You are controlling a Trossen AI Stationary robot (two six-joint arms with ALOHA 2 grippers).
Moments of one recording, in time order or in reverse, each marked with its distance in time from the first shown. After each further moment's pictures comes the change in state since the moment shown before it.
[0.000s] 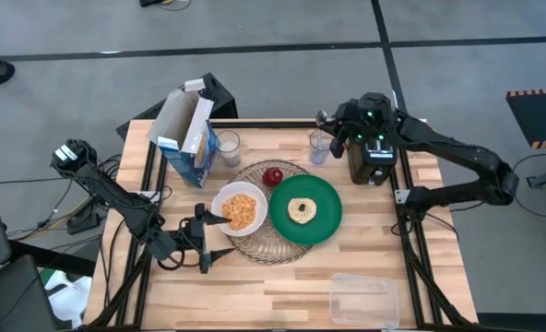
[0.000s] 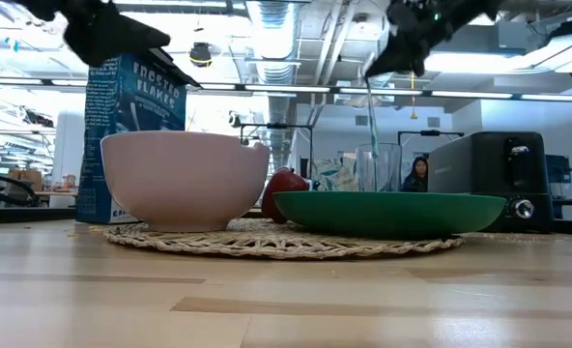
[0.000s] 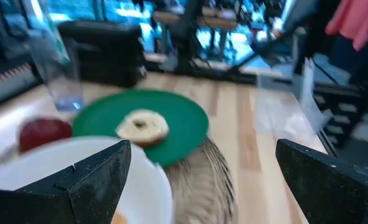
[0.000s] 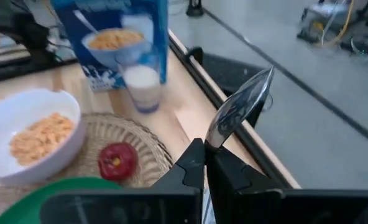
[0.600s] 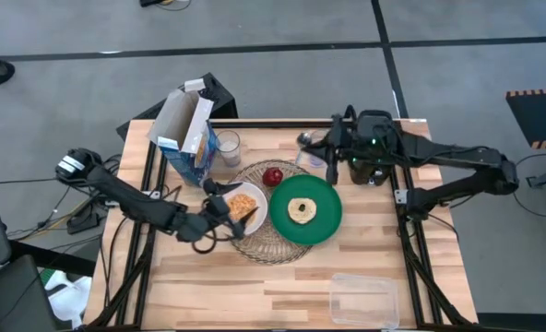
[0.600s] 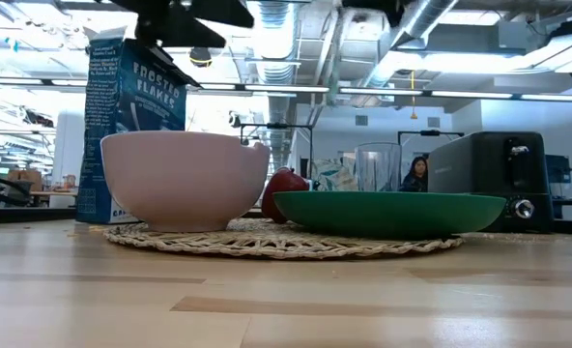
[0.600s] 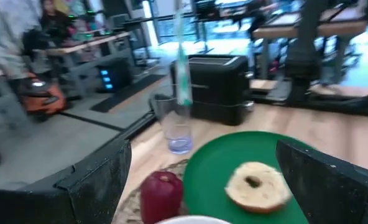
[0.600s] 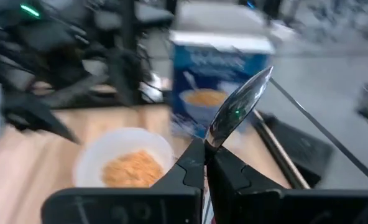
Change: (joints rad) left arm 0.265 0.162 0.214 0.014 -0.190 0.247; right arm 0.364 -0.005 0.072 0.120 0.104 -0.001
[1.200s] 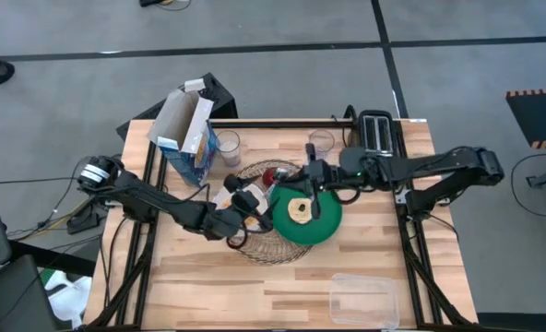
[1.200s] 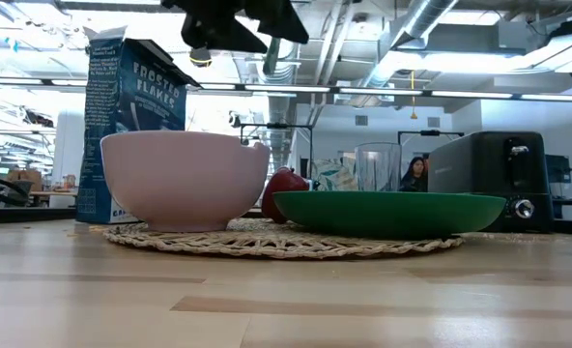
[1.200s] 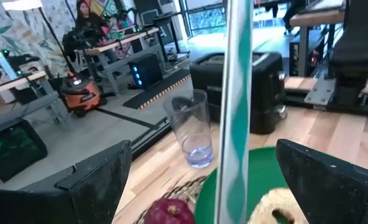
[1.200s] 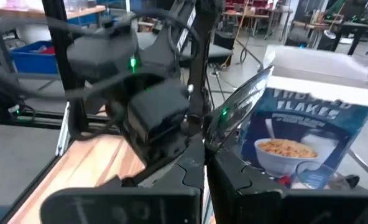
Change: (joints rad) left arm 0.124 0.271 0.241 0.005 -0.029 0.061; right arm 0.259 0.173 0.000 0.325 0.027 -0.007
